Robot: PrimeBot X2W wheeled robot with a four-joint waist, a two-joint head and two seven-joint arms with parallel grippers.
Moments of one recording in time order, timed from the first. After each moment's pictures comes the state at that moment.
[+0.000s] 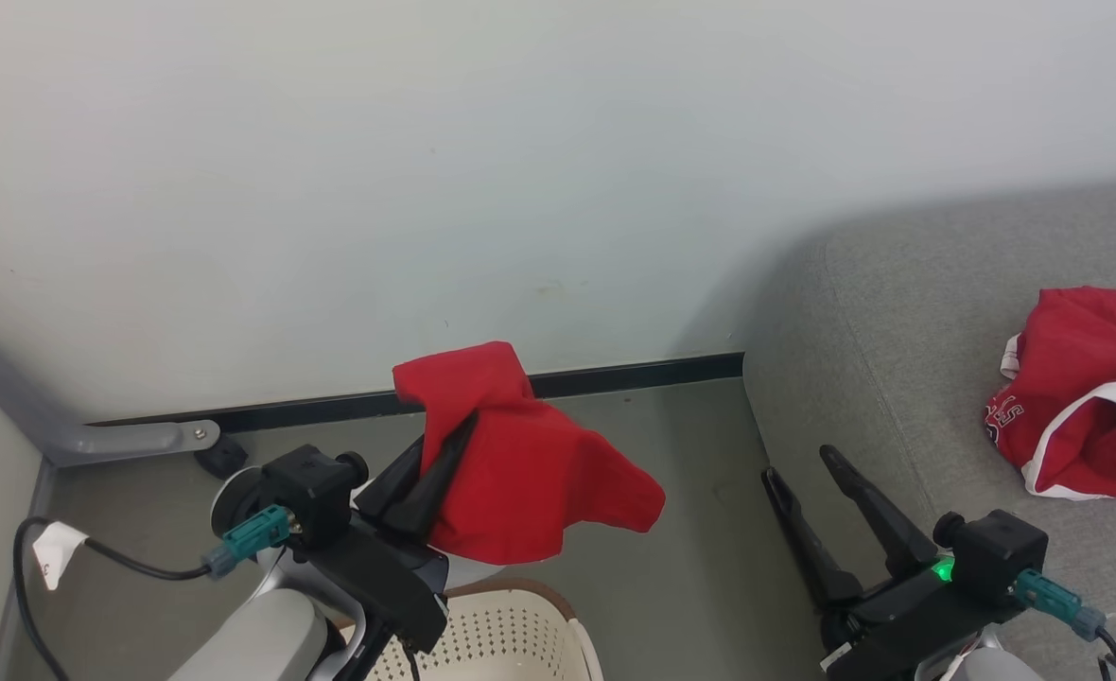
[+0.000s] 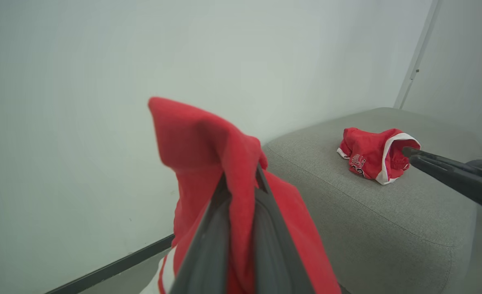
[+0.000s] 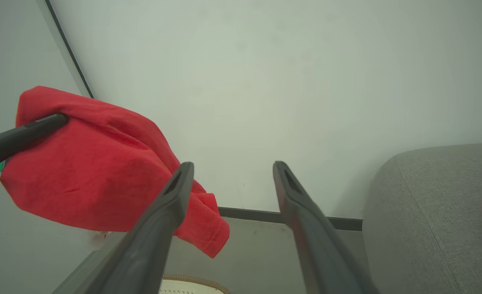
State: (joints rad) left arm -0.53 0.32 -0.73 0.35 -0.72 -0.10 -0.25; right arm -0.30 -0.29 0.51 0.26 0.55 0.12 -0.26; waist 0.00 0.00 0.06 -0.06
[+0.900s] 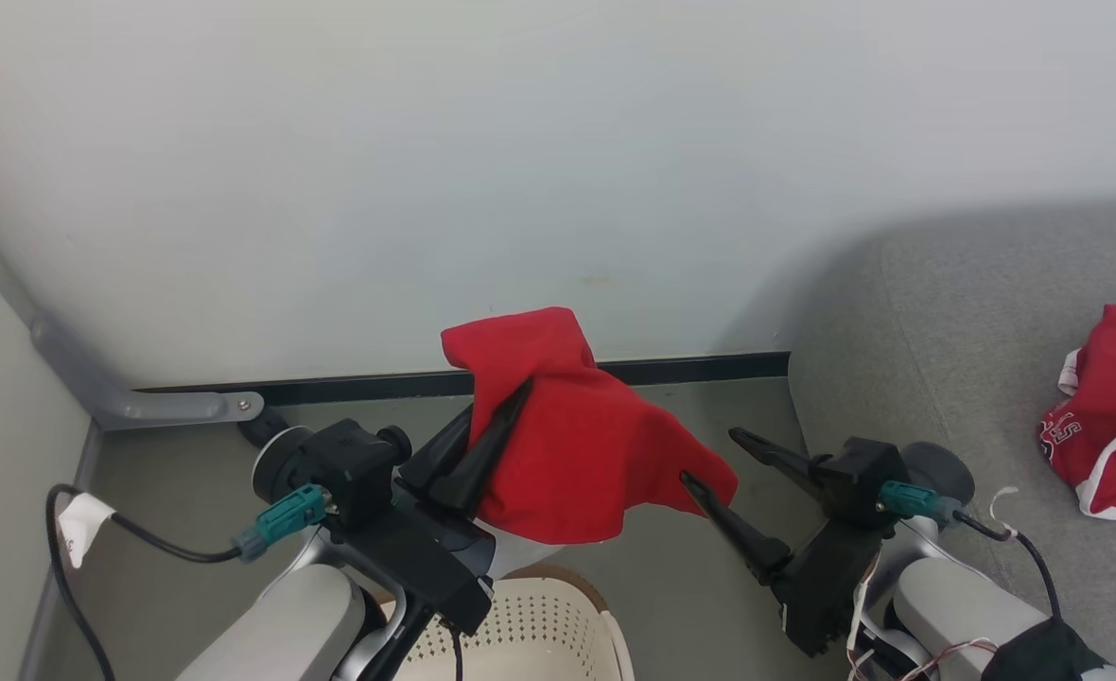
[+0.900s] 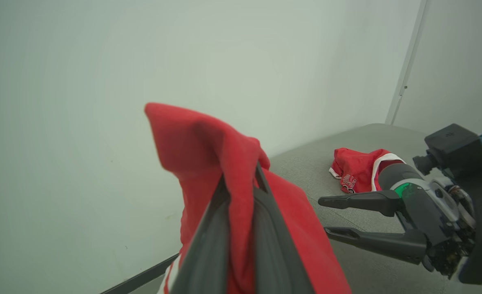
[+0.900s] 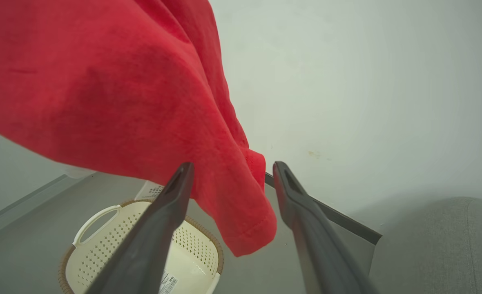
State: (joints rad) left arm -0.57 0.30 -0.75 0.25 -0.71 -0.08 -0.24; right arm -0.63 -0.38 0.93 0.47 0.58 0.12 -0.16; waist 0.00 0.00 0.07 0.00
